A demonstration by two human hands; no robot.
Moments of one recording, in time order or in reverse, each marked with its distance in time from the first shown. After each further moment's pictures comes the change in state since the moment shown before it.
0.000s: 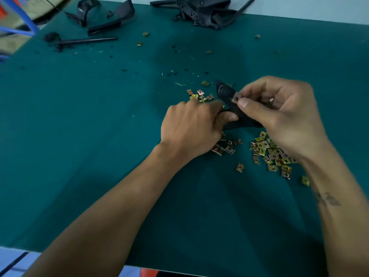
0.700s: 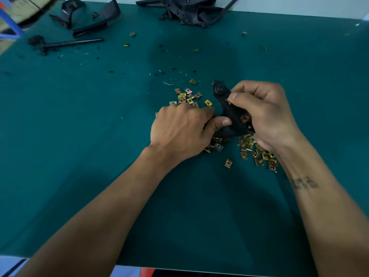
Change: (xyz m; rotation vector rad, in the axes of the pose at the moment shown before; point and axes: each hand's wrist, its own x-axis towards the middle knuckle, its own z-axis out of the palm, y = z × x) left_hand -0.003 0.005 -0.005 0.023 -0.090 0.055; right_hand 0.001 0.003 0.005 0.220 0.024 0.201
